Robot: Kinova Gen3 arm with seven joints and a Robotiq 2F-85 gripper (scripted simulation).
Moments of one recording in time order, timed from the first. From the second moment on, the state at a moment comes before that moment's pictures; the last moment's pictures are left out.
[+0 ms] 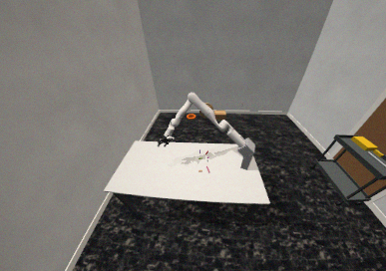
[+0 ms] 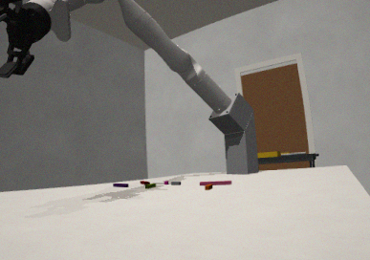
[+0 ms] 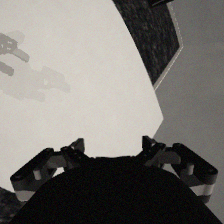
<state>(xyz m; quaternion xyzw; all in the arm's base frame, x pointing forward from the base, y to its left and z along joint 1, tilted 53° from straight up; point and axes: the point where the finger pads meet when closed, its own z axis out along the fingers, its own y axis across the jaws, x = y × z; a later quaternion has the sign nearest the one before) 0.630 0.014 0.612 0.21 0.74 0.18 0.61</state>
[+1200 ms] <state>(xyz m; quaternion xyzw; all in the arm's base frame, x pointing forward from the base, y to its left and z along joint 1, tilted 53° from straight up) 0.627 0.007 0.594 0.20 0.75 0.16 0.61</state>
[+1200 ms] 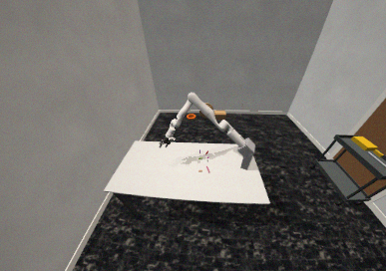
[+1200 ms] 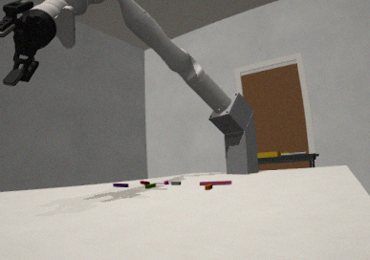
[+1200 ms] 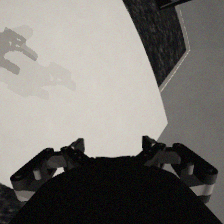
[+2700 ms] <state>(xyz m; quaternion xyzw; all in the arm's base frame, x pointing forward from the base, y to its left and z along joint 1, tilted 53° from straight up) 0.624 -0.003 0.576 0.20 0.76 0.13 0.61</state>
